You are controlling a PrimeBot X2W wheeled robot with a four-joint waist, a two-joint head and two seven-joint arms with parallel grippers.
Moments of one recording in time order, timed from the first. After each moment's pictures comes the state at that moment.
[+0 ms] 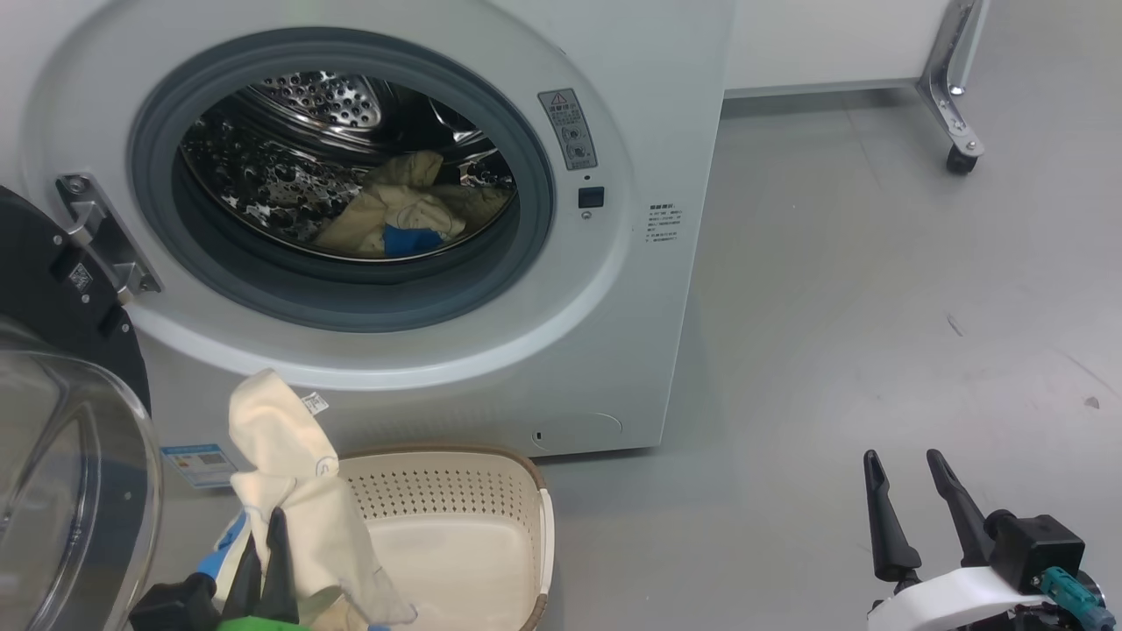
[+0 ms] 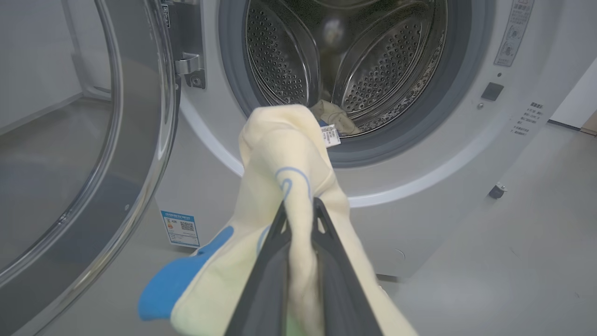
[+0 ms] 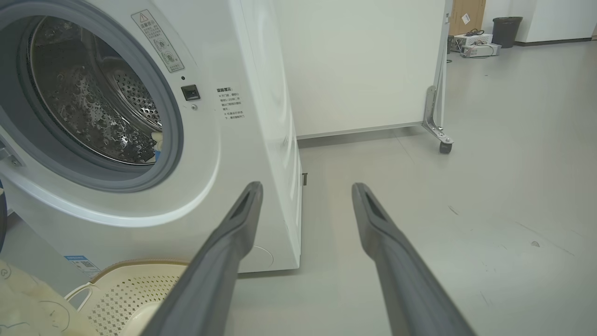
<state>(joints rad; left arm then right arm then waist) -0.02 0.04 -0.16 0.31 -0.34 -0.06 -0.25 0.12 -0.08 0.08 0.15 0.27 0.12 -0.26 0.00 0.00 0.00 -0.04</state>
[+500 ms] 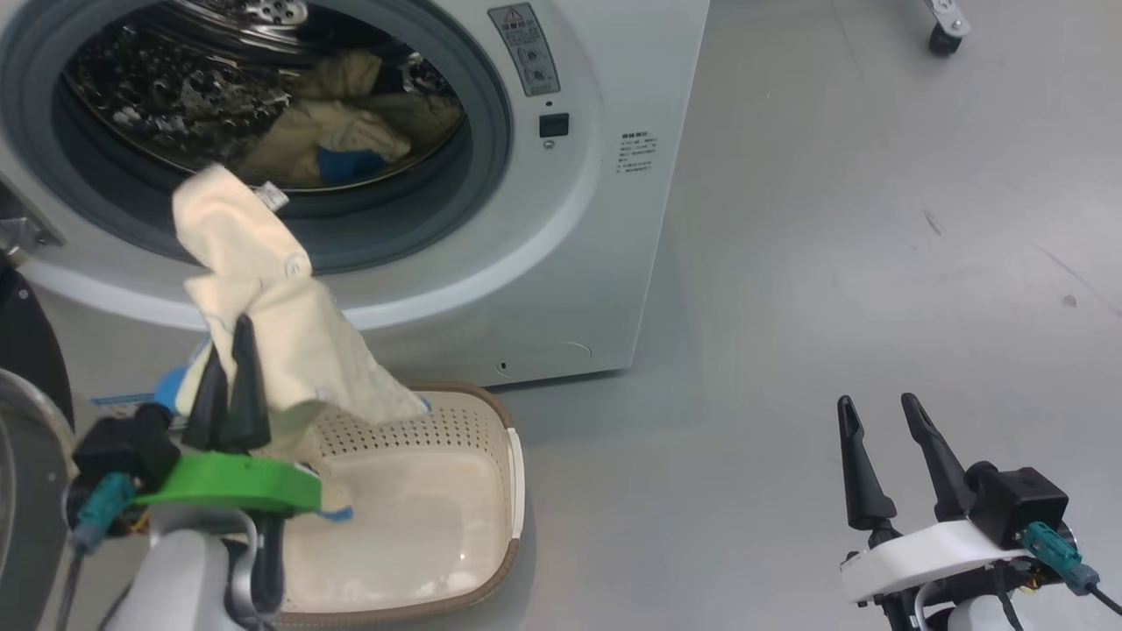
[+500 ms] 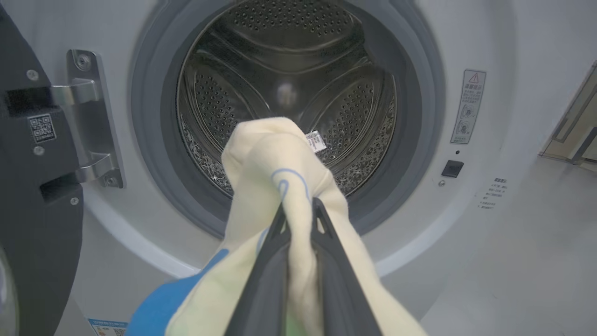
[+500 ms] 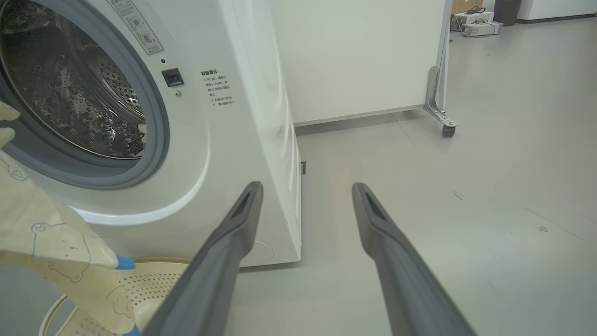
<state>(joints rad) -0.23 0.05 -0.16 0.21 -0.32 -0.05 -0.24 0.06 -0.06 0.11 0.12 0.28 0.12 -0.26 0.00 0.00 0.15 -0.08</state>
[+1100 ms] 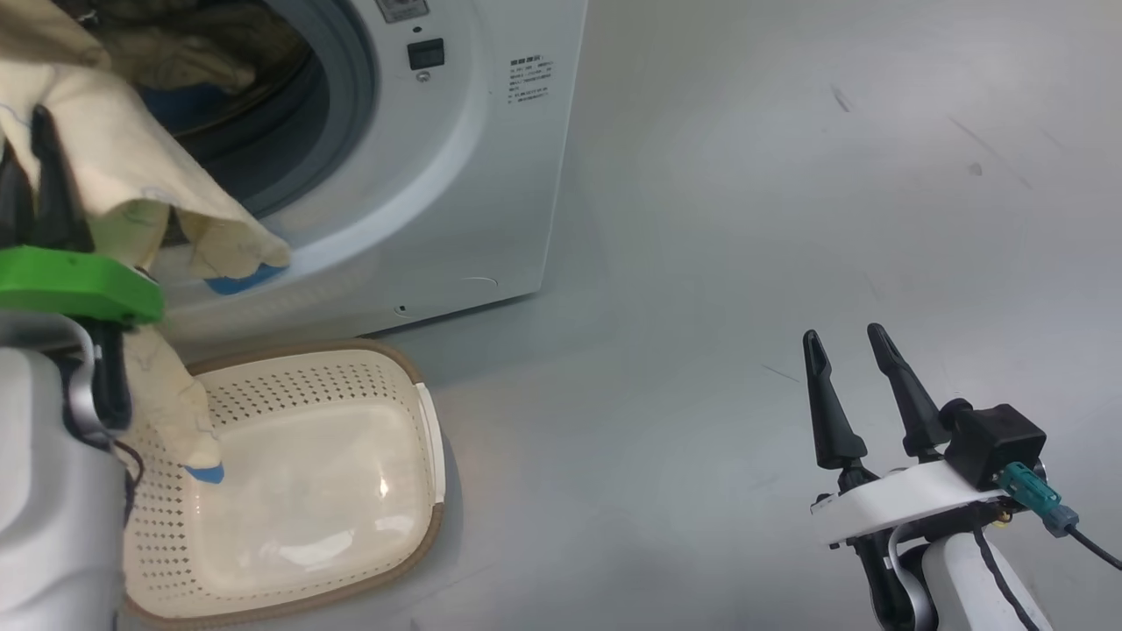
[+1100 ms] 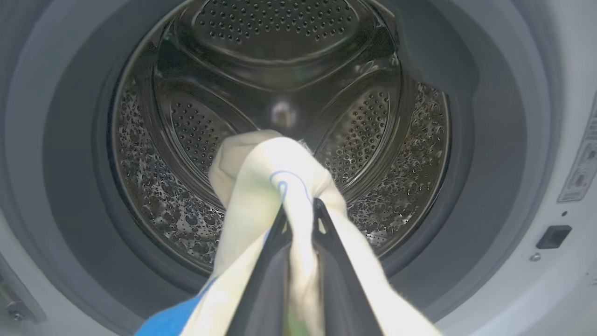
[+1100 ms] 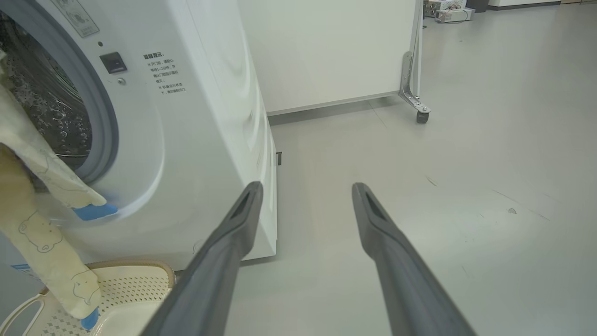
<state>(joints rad) -0.63 0.20 -0.06 0.33 -0.28 -0.03 -0.14 -0.08 -0.05 0.17 0.12 0.29 0.12 -0.26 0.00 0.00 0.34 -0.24</state>
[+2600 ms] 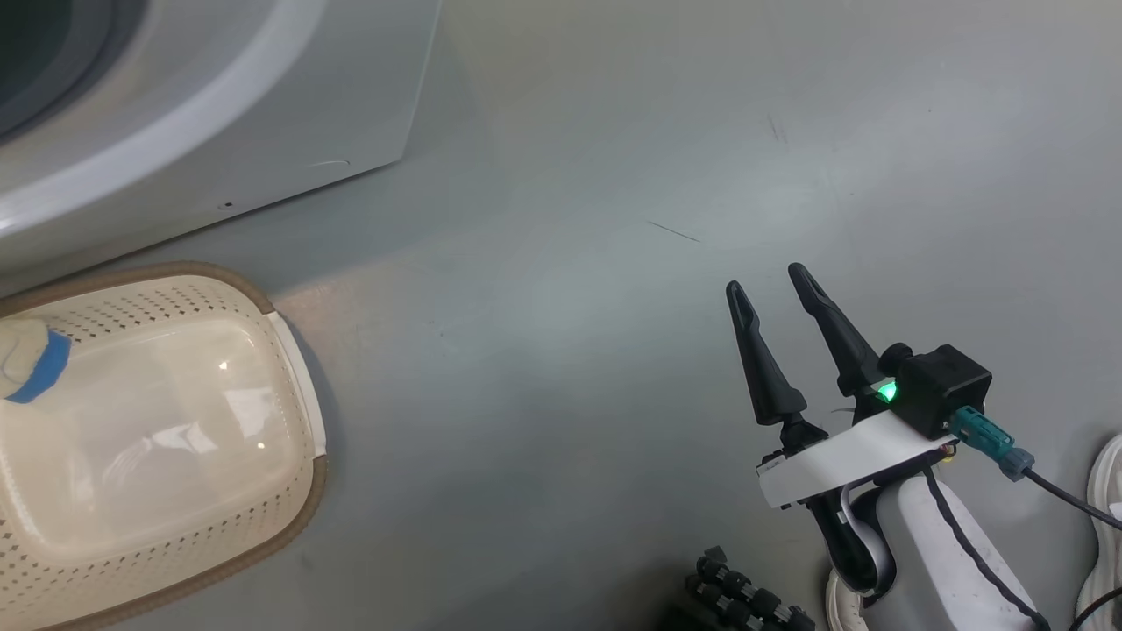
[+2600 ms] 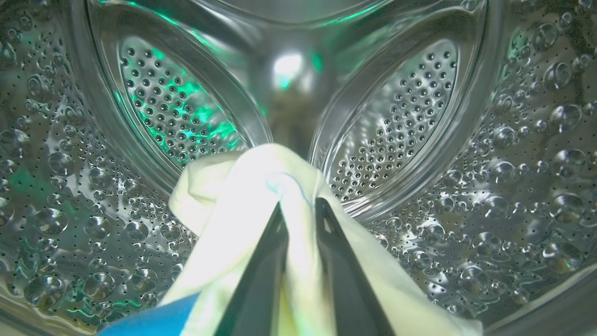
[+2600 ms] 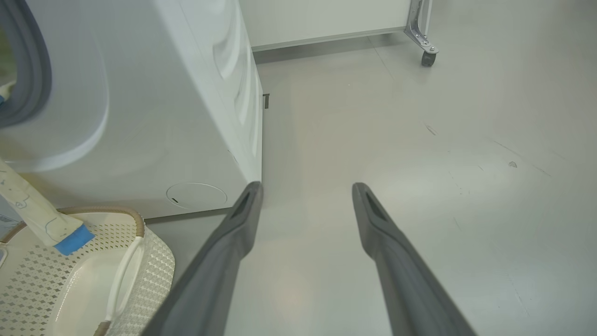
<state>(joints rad) -1.18 0.36 -0.01 0.73 -0.23 -0.05 -0.23 -0.21 -0.04 0.28 0.14 0.31 0.12 -0.26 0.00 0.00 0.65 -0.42</state>
